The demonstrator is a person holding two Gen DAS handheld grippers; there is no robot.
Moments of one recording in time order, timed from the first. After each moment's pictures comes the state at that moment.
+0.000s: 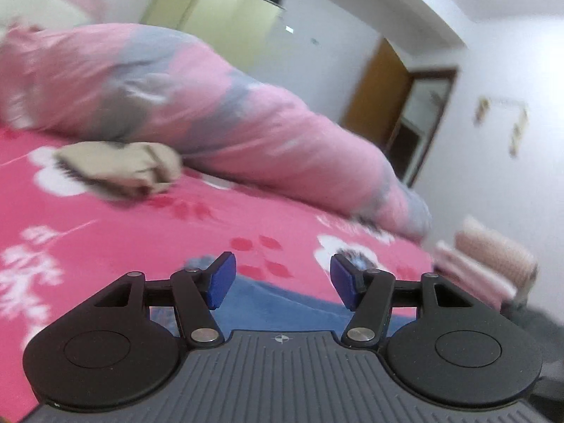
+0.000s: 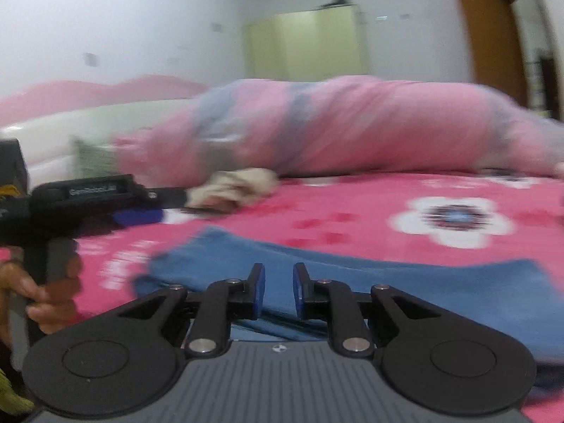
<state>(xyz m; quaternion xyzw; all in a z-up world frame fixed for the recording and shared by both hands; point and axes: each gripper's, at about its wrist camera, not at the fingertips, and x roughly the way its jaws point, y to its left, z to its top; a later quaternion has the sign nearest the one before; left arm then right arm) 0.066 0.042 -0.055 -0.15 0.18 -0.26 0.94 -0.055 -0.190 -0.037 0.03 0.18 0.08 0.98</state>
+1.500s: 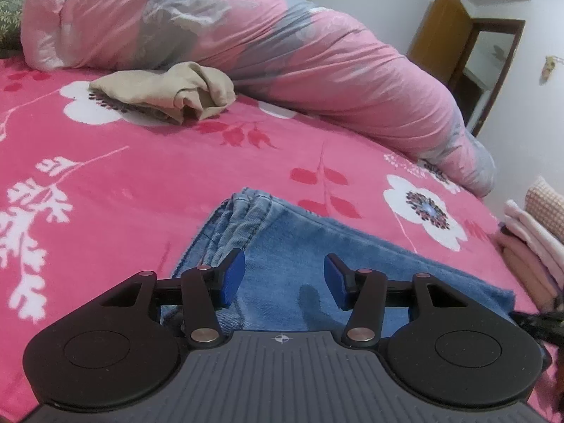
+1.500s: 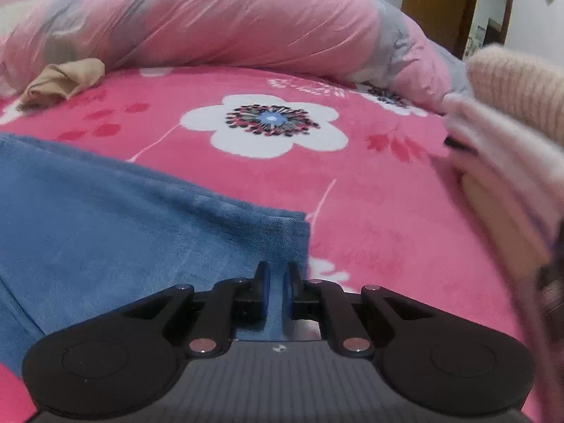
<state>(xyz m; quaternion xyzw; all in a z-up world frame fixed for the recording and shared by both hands) 0.104 0.038 -0.098 -0.14 0.29 -0.17 0.93 0.015 -0.372 -0.068 -0.05 0.35 -0.07 0.93</state>
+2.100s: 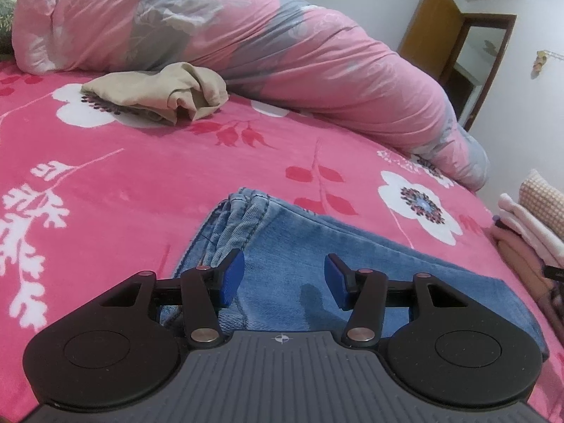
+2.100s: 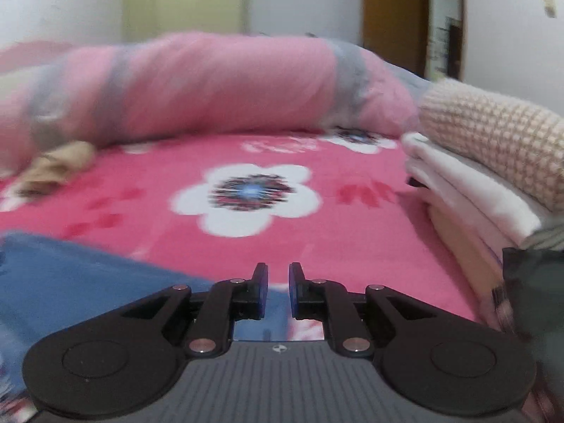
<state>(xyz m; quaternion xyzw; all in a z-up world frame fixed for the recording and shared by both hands) 0.105 0.040 -0.099 -0.13 0.29 -0.18 0.93 -0.033 -0.381 -0.010 0.03 0.28 -0.07 0.96</state>
